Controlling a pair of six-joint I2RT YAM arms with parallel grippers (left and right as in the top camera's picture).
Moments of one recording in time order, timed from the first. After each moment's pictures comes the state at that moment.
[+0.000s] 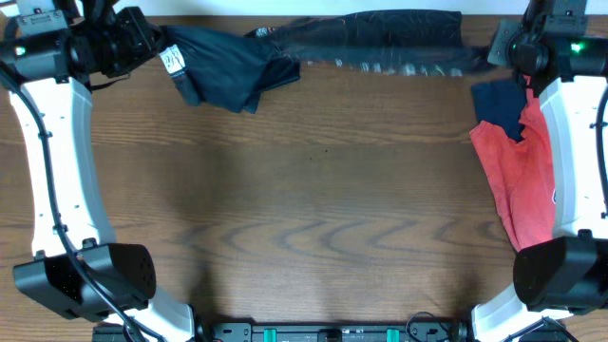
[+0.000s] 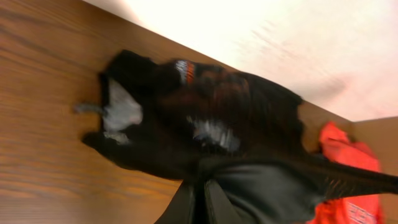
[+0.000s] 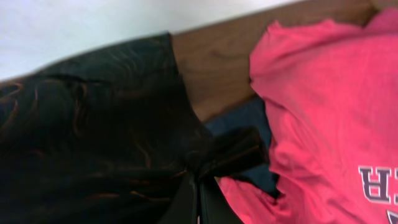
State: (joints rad) left arm 0.24 1.79 1.97 -1.01 0.56 -0.28; right arm -0.06 1.78 1.83 -0.89 0.18 0.22
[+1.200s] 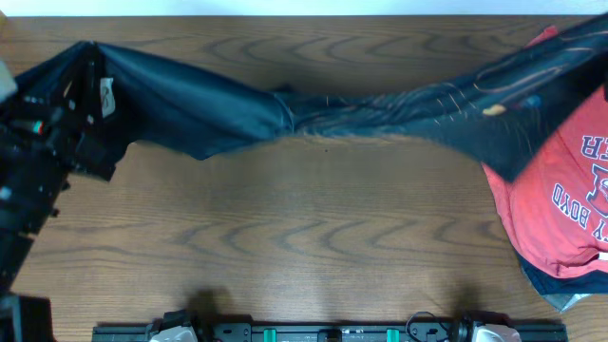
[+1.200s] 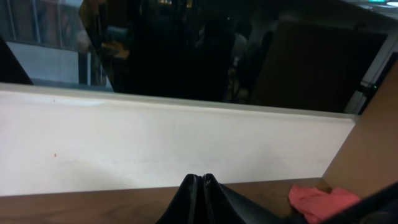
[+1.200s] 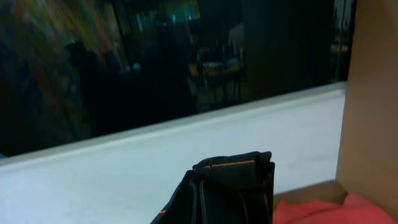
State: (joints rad) left arm 0.25 1.08 1.97 -0.89 0.57 -0.24; right arm -0.07 1.13 1.90 -0.71 0.07 0.21
